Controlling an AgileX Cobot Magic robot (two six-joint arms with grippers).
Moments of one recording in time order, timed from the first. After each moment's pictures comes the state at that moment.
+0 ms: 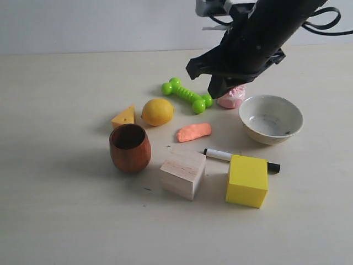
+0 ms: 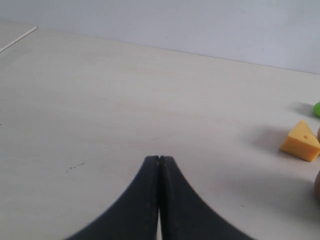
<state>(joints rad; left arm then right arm) 0.06 0.01 0.00 -0.05 0.37 -0.07 0.45 1.74 -1.32 0.29 0.89 -0.15</state>
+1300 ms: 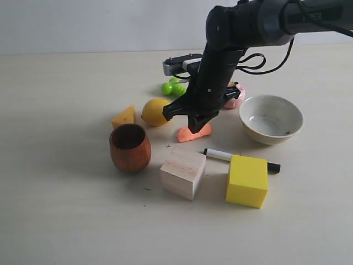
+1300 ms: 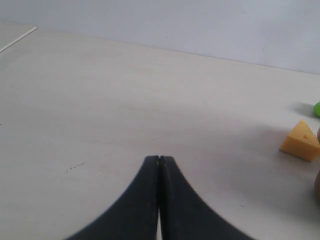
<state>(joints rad) 0.06 0.01 0.00 -0.05 0.37 -0.07 0.50 2.20 -1.59 0.21 0.93 -0.13</state>
